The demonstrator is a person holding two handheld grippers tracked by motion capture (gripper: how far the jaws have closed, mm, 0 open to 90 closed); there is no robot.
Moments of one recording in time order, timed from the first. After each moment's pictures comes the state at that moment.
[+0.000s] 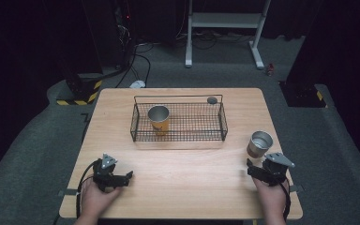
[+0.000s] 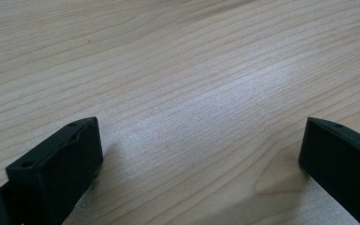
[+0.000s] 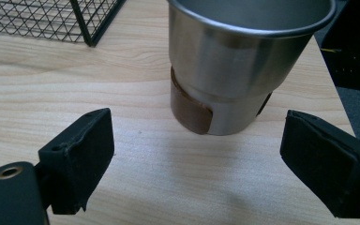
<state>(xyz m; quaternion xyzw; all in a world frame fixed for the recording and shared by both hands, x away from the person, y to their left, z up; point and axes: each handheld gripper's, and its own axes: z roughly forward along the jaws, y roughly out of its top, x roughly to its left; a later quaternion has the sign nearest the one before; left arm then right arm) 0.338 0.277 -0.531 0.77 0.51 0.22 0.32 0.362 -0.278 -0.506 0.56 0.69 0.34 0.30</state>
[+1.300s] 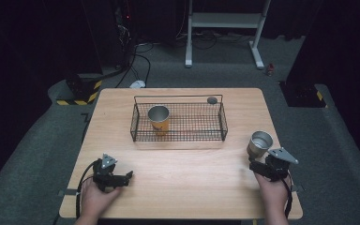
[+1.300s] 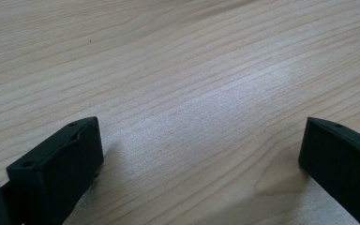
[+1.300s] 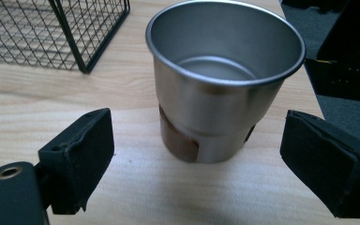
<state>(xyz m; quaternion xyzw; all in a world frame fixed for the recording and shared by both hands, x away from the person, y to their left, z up) 0.338 0.277 -0.531 0.77 0.51 0.22 0.32 0.373 -0.283 -0.496 0.56 0.68 0.36 0.31</state>
